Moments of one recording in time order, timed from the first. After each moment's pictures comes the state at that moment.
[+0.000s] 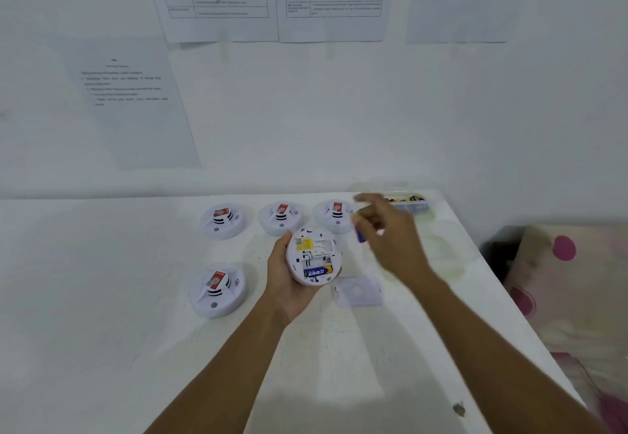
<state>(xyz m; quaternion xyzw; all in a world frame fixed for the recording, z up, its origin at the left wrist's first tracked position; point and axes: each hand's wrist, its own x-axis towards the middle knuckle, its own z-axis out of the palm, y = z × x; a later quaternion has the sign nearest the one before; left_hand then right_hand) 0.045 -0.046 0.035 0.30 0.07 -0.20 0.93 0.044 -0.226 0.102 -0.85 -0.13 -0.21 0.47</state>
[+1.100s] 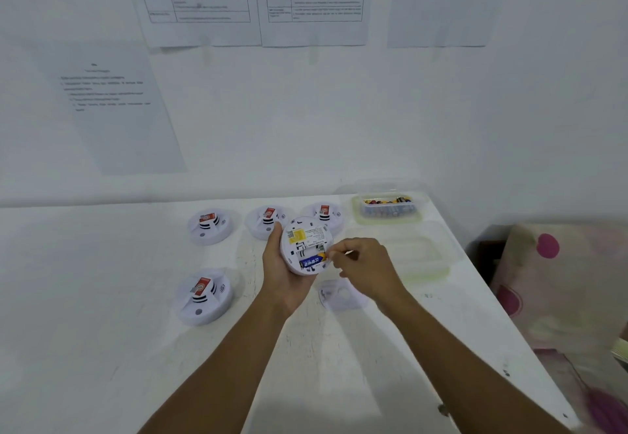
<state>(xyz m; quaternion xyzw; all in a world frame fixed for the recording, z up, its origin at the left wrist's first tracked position) 0.057 -0.069 0.046 0.30 0.07 -0.14 0.94 0.024 -0.215 0.082 -0.85 0.01 -0.03 0.53</state>
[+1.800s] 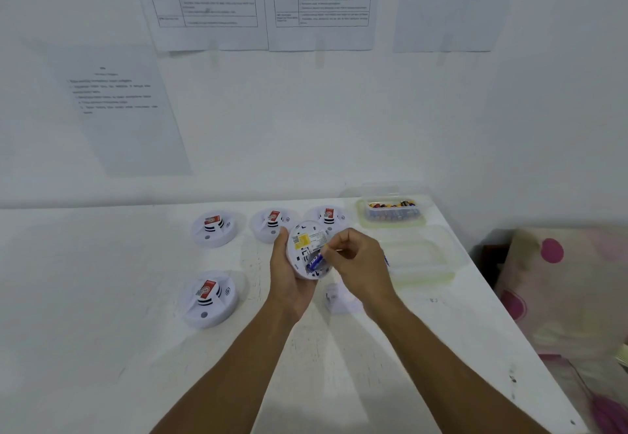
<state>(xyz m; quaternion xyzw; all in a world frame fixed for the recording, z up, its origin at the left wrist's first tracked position) 0.053 -0.071 0.045 0.35 0.06 -0.11 0.93 0.025 -0.191 0.087 -0.78 0.04 -0.08 0.62</state>
